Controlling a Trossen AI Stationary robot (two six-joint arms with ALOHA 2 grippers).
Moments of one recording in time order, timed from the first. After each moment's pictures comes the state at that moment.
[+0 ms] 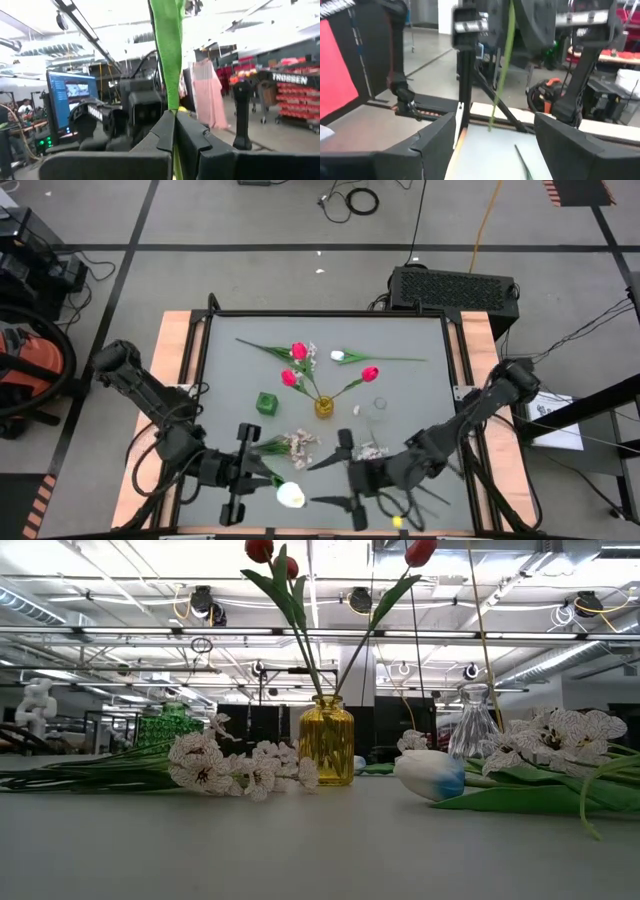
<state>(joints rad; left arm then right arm) -0.78 1.44 1.01 0.86 -0.50 0.41 0.61 1.72 1.45 0.19 0.45 0.02</state>
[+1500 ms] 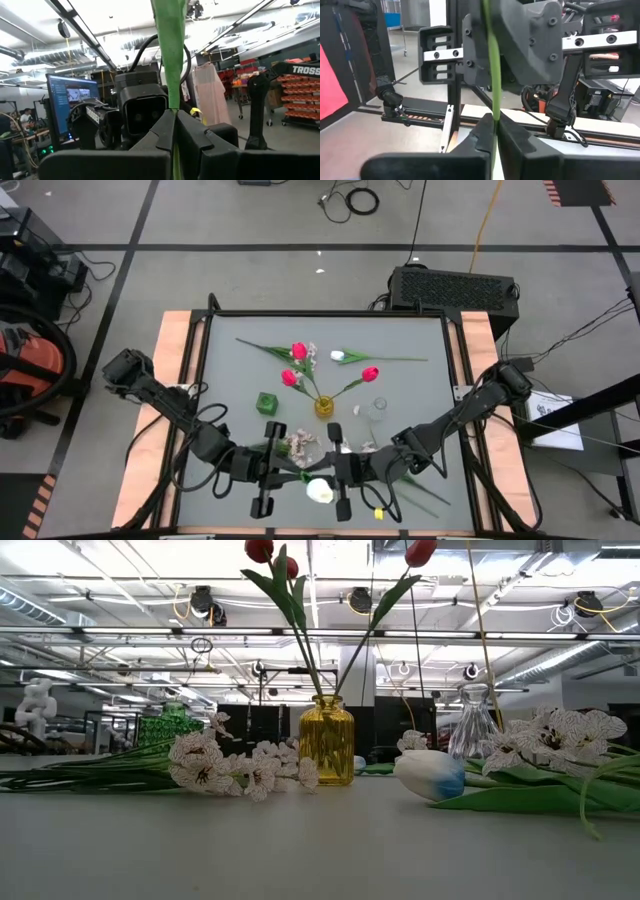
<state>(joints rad) -0.66 1.57 1.01 1.00 -0.36 0.40 0.55 1.77 1.45 0.25 0.44 0.03</state>
